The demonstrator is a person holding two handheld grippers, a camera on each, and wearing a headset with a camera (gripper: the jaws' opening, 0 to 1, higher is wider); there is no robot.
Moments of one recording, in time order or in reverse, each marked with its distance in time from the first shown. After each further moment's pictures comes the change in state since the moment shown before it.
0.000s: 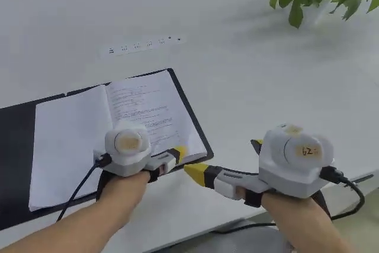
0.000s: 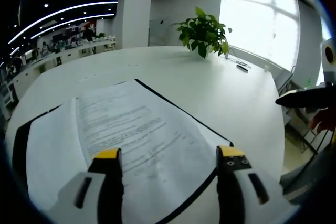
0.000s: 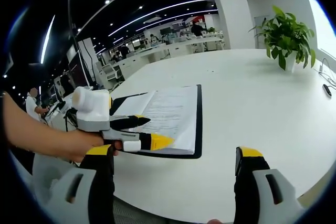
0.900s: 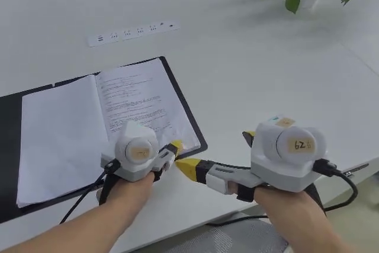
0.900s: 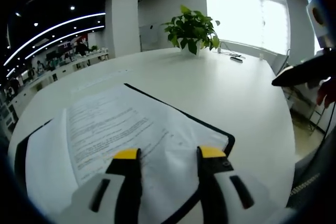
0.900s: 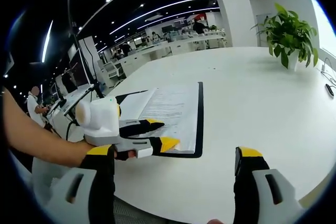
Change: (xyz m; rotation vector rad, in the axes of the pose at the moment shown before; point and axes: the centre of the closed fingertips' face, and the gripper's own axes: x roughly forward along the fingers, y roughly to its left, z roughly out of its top) left arm 0.016 -0.013 -0.010 0.146 -0.031 -0.005; right arm 0.007 -0.003 -0.004 -0.007 0.023 0.015
